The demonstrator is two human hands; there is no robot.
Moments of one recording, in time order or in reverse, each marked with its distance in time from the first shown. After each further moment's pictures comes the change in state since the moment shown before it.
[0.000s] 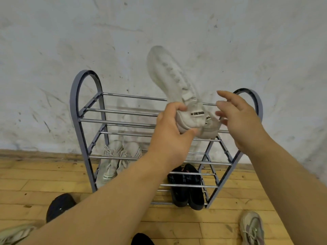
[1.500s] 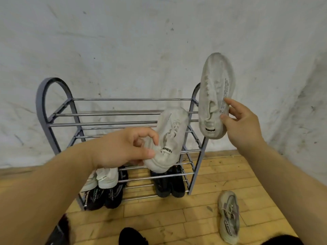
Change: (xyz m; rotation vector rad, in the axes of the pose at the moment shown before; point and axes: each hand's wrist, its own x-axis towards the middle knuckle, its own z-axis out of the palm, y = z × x) left_hand -0.025 0.032 -0.048 0.160 -0.836 -0.183; right_hand -0.046 0.047 -0.112 -0.042 0.302 -0.029
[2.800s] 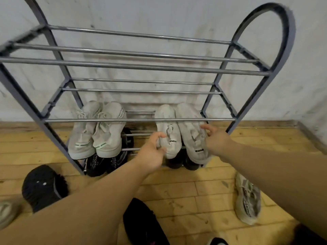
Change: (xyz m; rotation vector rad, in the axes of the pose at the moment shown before) left_hand 0.113 -0.231 0.098 -0.154 0.439 -0.400; right_hand -0.024 0.207 0.137 -0.414 -0.604 0.587
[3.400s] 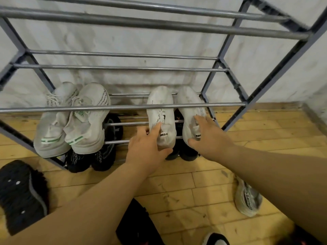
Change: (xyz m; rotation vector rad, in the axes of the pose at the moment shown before) left_hand 0.048 -0.046 0.036 0.560 0.118 0.099; right_hand 0.035 0.038 0.027 -0.642 0.043 -0.221
